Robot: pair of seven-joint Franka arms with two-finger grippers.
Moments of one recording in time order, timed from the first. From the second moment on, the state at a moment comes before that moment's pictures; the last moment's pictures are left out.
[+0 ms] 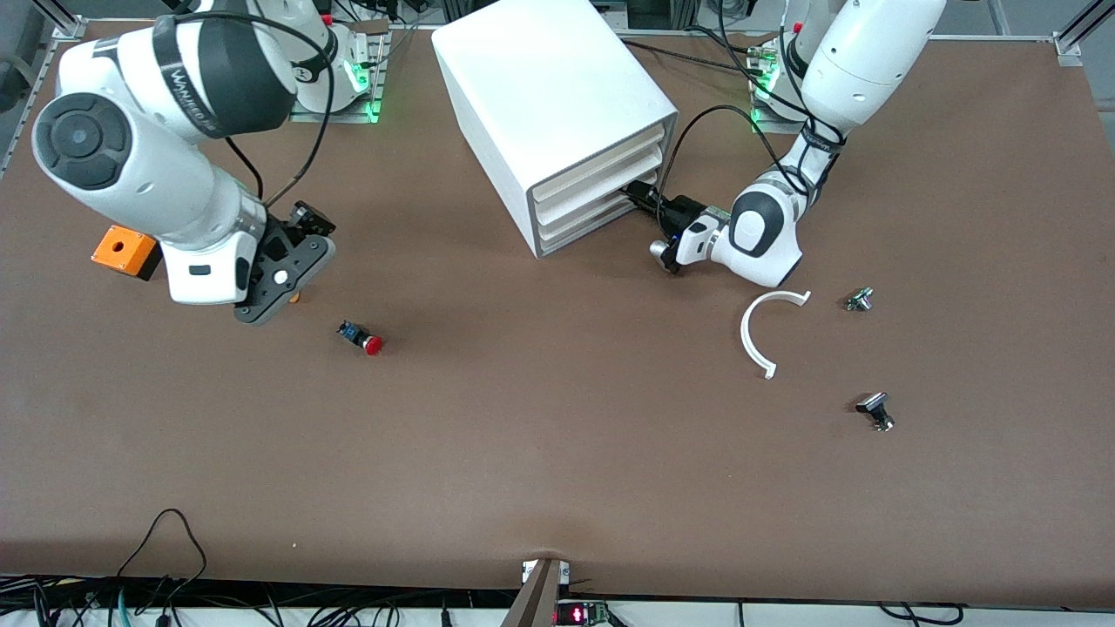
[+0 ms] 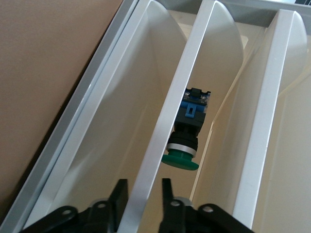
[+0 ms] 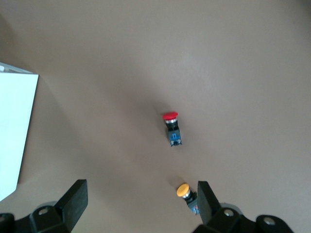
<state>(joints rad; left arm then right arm) -0.30 0.58 -0.11 -2.19 -1.24 1.75 0.88 0.36 0.26 -0.06 -1.50 0.03 1.69 -0.53</state>
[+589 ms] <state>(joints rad) -0.29 0.57 -0.08 -2.18 -1.24 1.79 0.91 0.39 0.27 -0.06 -1.46 0.03 1.71 -0.53</state>
